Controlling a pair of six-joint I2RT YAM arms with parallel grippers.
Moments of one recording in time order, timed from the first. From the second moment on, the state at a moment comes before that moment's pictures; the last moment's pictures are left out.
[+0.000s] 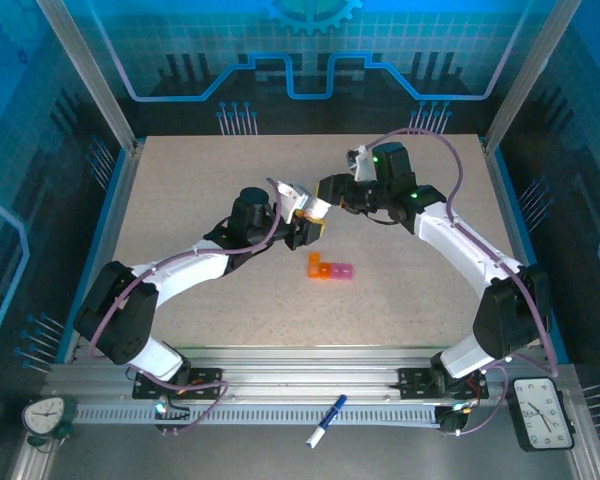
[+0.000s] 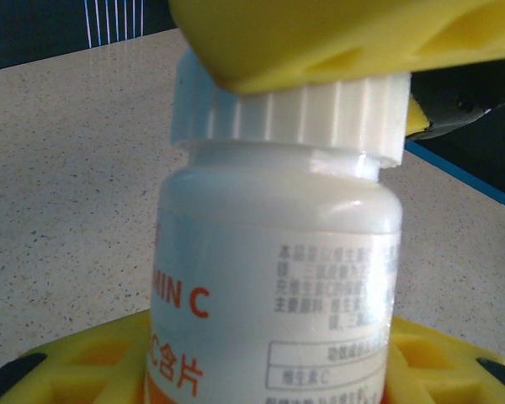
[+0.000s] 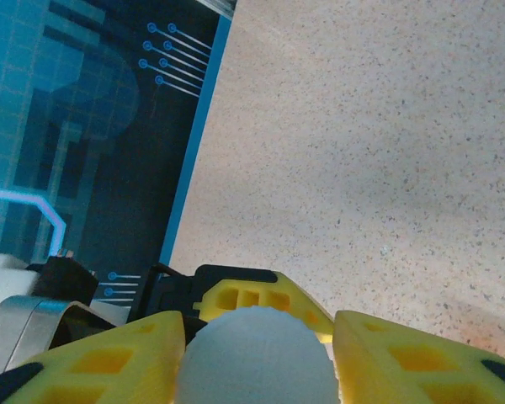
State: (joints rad) left arm -0.53 1.53 0.90 0.29 0.47 -0.12; right arm 0.41 1.53 1.29 -0.34 -0.58 0.69
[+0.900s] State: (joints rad) left arm -0.45 1.50 0.90 0.31 0.60 -0.25; right arm 0.29 1.44 1.10 -0.01 -0.78 0.69
